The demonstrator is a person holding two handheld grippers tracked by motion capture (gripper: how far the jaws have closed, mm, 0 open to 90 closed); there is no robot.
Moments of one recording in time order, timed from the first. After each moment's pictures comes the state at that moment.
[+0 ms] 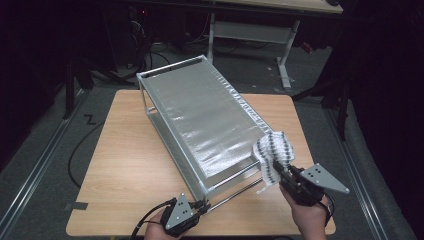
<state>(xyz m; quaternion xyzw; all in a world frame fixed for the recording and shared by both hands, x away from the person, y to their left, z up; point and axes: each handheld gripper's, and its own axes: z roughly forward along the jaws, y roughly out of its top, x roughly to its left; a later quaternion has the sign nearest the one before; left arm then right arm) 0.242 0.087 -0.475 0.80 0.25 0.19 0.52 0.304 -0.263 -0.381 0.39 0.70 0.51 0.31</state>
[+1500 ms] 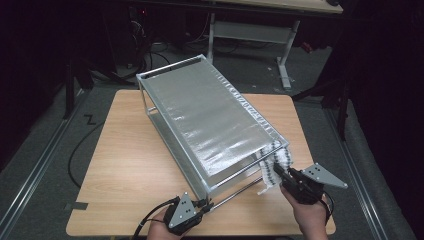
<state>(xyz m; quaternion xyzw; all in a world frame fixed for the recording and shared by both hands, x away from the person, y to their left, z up) 0.248 0.079 -0.477 0.80 0.24 0.19 0.52 0.313 -0.271 -0.402 0.41 0.71 0.51 0.26</state>
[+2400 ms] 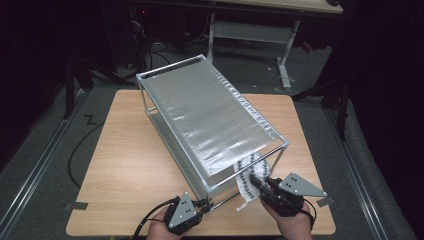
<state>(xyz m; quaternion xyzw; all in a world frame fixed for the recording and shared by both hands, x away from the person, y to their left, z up) 0.249 0.079 -0.477 0.80 0.23 0.19 0.52 0.282 -0.215 -0.394 0.32 0.76 0.53 0.22</state>
